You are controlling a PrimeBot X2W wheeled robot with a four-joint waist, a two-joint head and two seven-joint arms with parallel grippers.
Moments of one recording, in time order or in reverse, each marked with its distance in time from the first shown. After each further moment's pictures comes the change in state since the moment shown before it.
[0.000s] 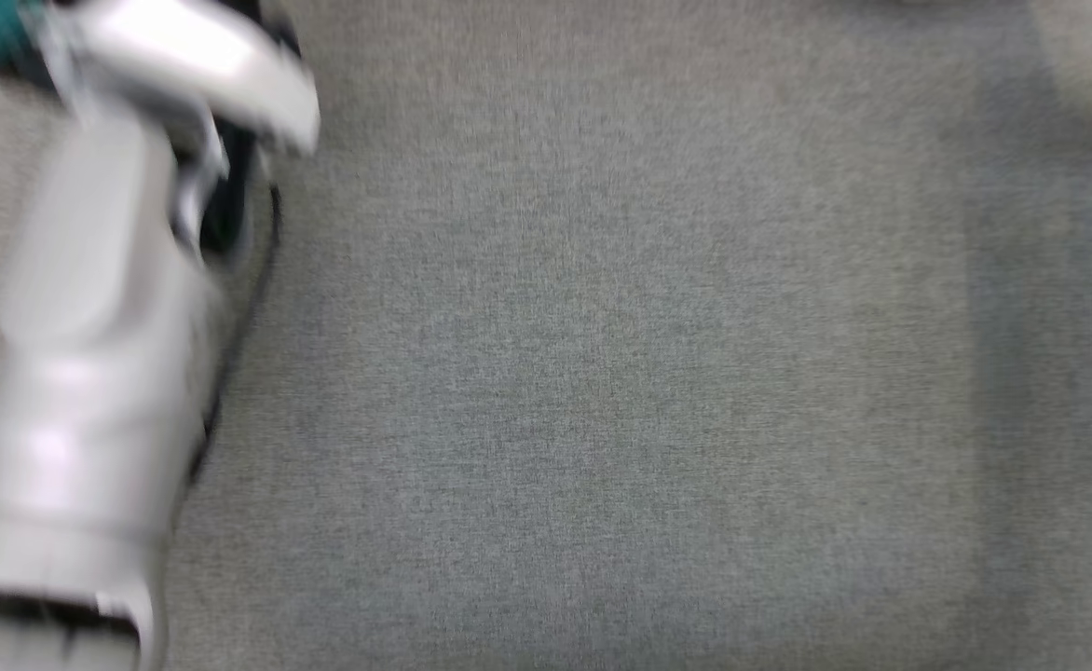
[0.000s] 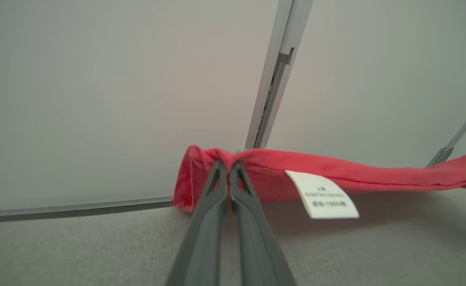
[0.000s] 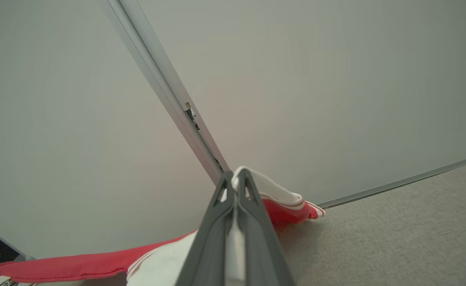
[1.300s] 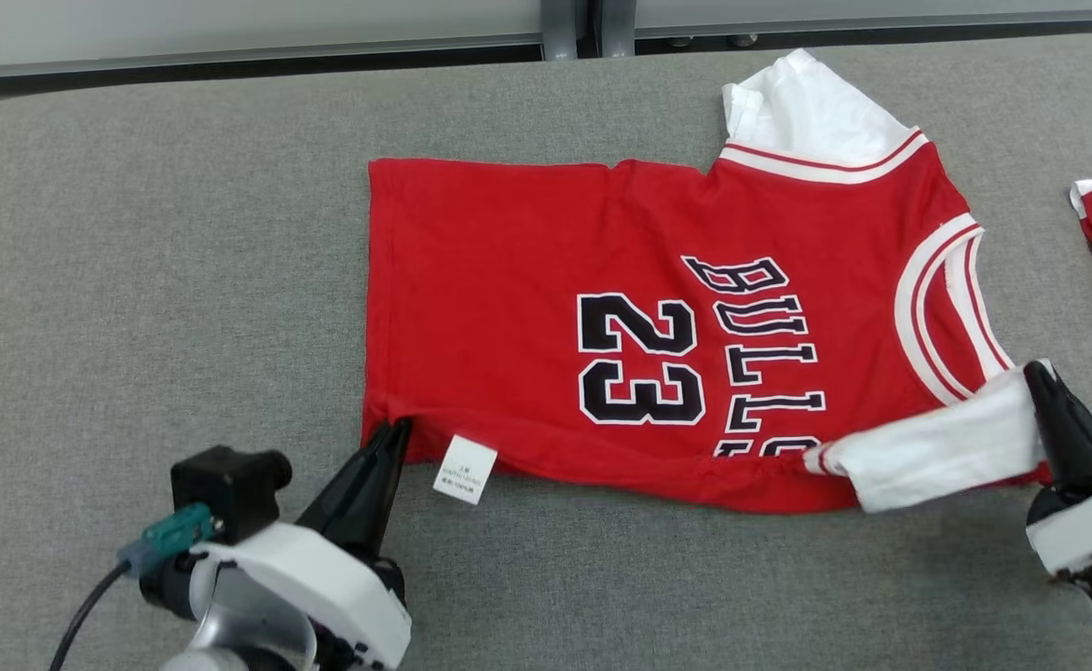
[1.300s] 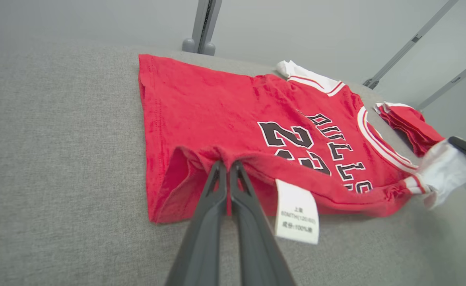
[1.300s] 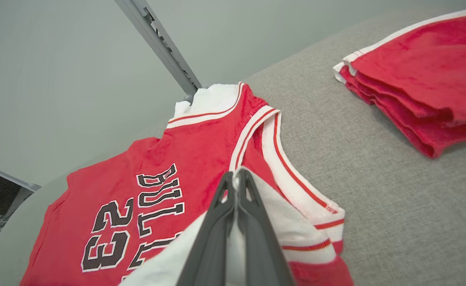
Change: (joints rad) left arm 1.053 0.138 -0.076 -1.014 -0.102 0.283 0.453; right arm 0.811 0.059 -0.140 -0.344 0.021 0.000 0.258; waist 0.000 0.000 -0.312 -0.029
